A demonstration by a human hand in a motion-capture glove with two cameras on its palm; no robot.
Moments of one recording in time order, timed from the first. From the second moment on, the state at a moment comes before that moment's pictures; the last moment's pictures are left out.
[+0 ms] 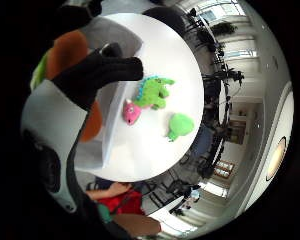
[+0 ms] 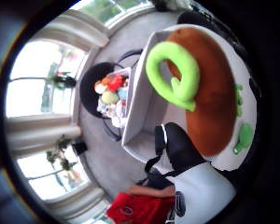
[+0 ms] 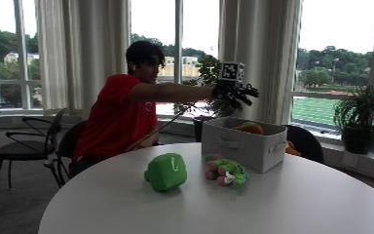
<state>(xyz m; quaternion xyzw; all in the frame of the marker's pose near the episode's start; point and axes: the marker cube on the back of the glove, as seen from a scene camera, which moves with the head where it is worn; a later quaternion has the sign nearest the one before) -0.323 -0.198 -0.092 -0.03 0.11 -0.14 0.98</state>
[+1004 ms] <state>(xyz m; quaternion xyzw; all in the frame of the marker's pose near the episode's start) 0.082 -0.171 -0.019 -0.06 0.12 0.10 0.99</state>
